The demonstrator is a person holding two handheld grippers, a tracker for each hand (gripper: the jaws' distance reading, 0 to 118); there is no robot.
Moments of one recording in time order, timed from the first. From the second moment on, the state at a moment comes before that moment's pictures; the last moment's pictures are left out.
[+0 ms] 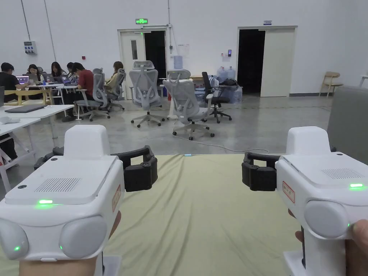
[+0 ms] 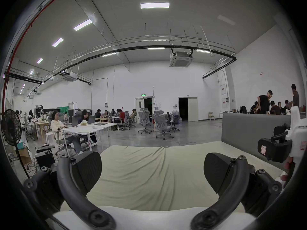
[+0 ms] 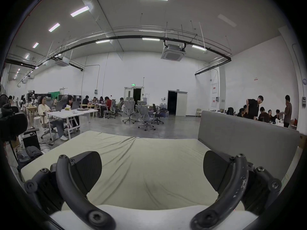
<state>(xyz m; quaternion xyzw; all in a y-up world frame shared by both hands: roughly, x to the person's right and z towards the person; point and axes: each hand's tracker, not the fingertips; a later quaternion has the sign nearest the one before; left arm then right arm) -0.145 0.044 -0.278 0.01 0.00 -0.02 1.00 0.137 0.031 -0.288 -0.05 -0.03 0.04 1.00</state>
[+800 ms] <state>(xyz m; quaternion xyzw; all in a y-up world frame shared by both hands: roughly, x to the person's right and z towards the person) -0.153 0.042 -0.279 0.00 -0.01 -0.01 1.00 0.146 0.032 -0.292 -0.06 -0.04 0.01 1.00</state>
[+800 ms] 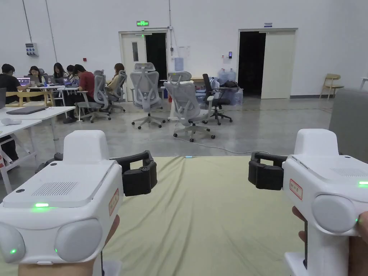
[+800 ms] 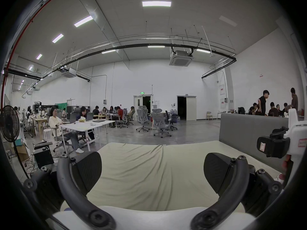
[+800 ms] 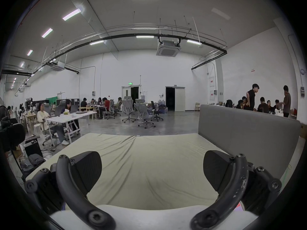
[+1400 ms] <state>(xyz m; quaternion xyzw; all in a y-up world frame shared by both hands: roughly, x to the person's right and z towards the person) -0.150 0.041 -0.279 0.00 -0.02 -0.01 1.00 0.146 0.033 -0.292 -0.05 -0.05 0.02 1.00</state>
